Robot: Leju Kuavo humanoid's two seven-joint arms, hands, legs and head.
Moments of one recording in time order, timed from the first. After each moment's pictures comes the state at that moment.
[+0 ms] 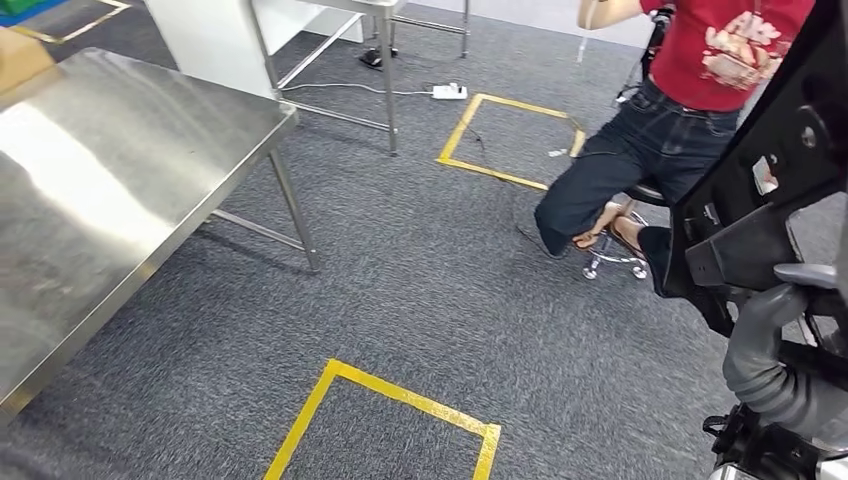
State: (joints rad) left arm -0.09 -0.06 1.21 -0.29 -0.47 0.30 -0.34; right arm 0.14 -0.06 -0.07 -2.03 0.59 -0.44 -0.50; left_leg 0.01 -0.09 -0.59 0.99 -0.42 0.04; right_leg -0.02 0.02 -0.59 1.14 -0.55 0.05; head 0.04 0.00
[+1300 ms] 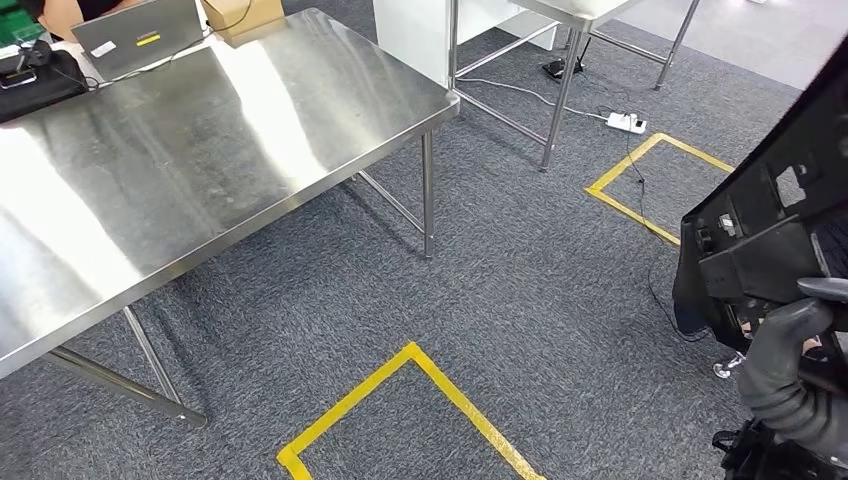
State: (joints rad) left arm -0.07 -0.07 1.18 -0.25 -0.55 0.33 -0.33; right arm 0.20 -0.08 -0.08 -2.07 0.60 -0.48 -0.47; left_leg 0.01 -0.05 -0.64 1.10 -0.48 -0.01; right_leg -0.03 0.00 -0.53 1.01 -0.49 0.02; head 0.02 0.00
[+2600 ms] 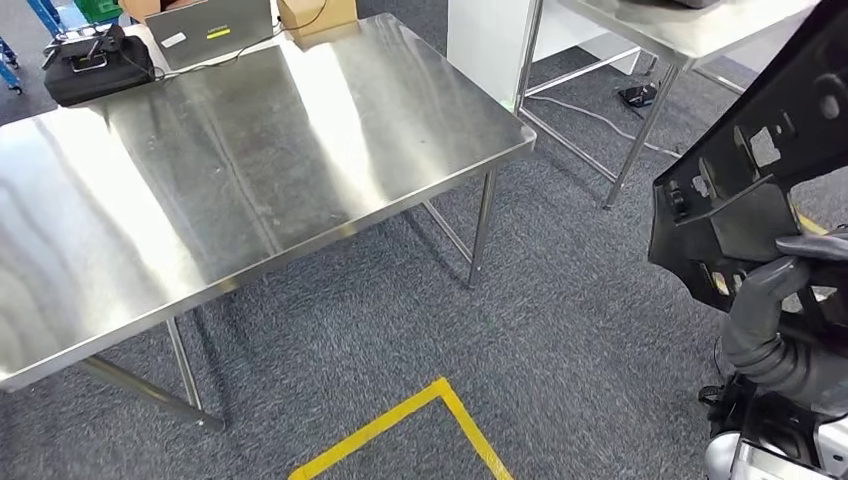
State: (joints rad) left arm -0.05 -0.09 1.12 -0.24 -0.63 0.32 -0.37; right arm 0.05 -0.12 -0.06 -1.97 0.52 -0.43 -0.52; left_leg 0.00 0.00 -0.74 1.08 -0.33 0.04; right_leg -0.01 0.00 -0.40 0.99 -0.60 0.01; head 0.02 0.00
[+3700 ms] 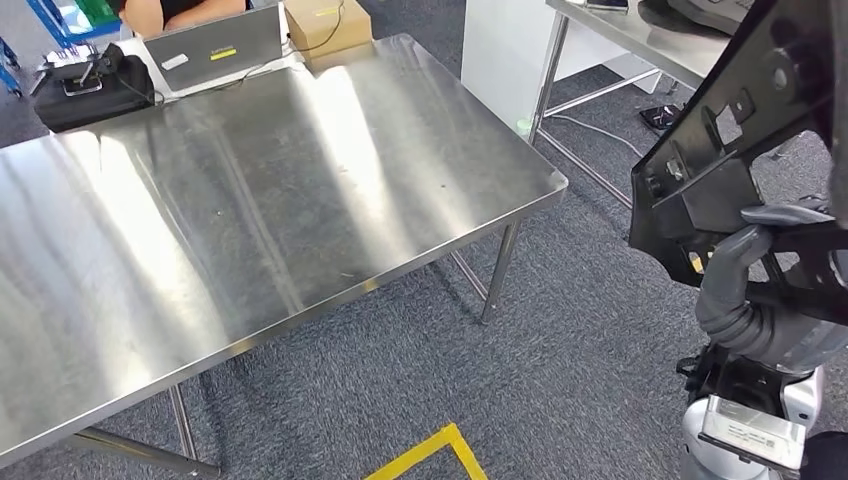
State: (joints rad) left arm -0.07 -0.10 1.14 -0.23 -0.57 0.33 -0.39; right arm -0.04 -0.13 -0.03 -1.87 0.51 -0.44 -0.53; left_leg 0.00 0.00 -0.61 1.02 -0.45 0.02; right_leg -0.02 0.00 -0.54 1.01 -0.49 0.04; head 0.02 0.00
